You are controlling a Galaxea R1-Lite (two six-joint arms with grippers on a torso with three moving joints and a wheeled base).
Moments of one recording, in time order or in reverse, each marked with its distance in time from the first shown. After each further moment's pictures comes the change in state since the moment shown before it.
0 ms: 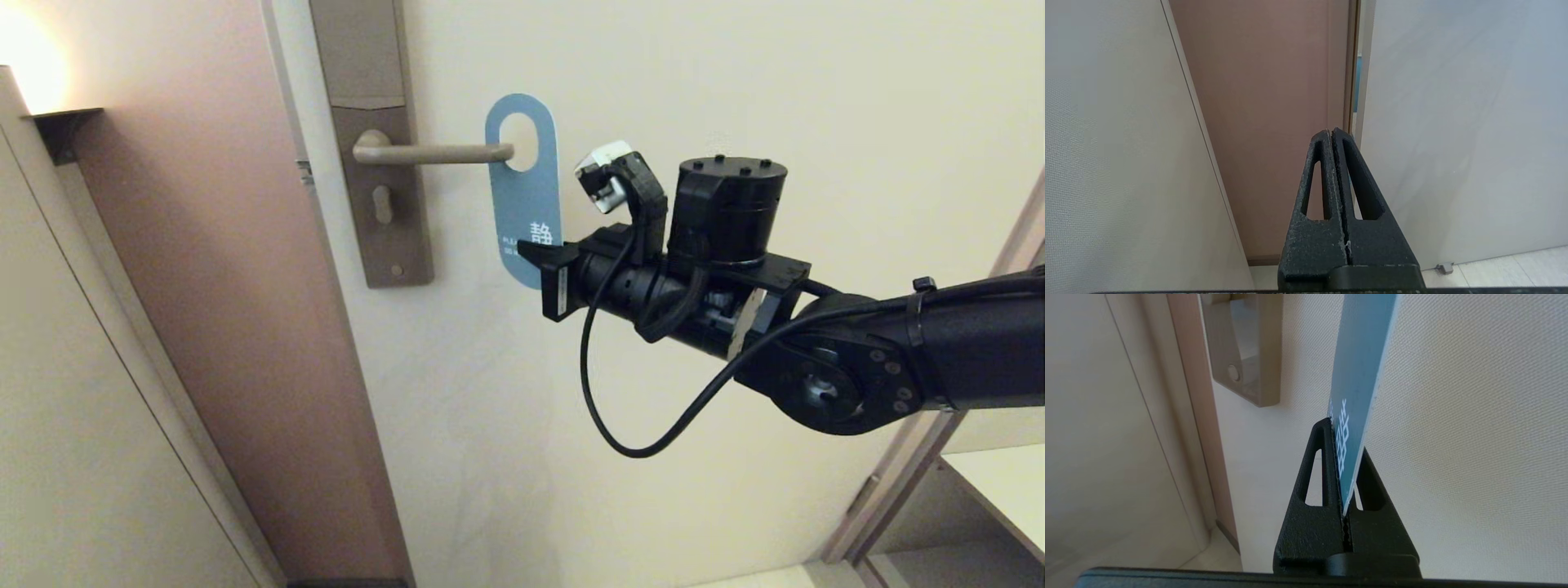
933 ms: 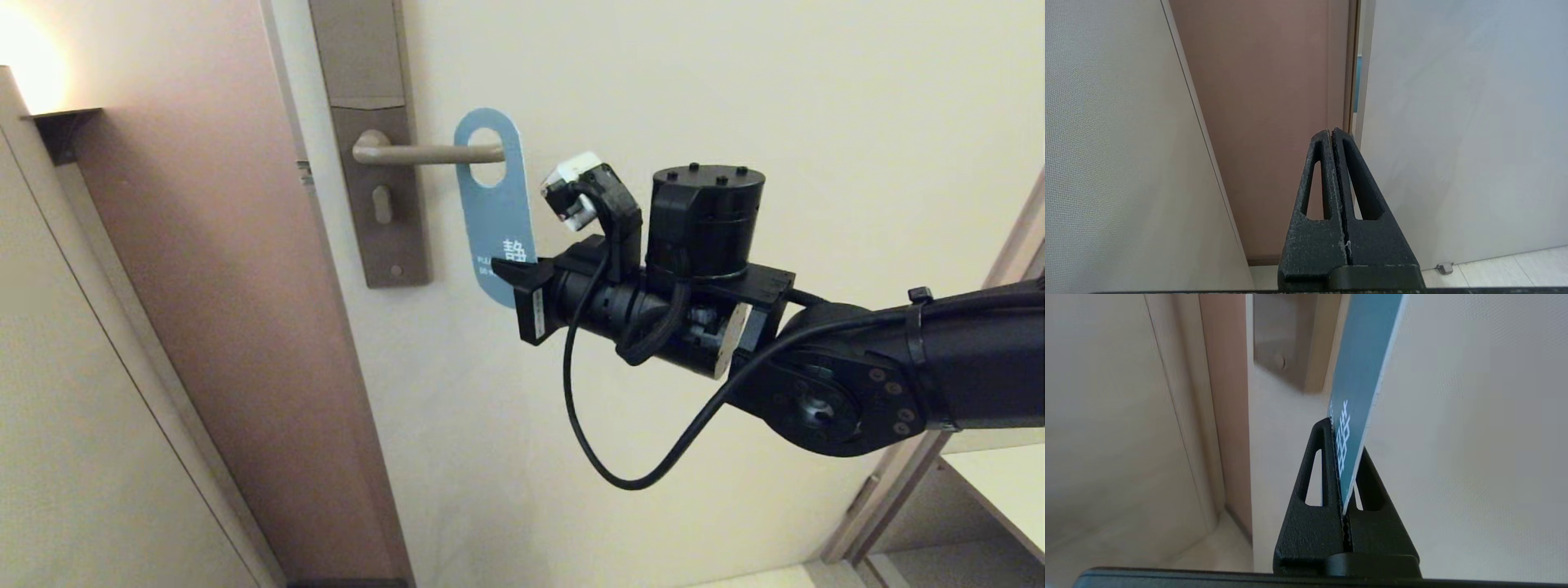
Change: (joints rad) left arm 0.000 0.000 0.000 0.000 0.000 -0.001; right arm 0.069 -0.001 -0.002 0.045 -0.005 -0.039
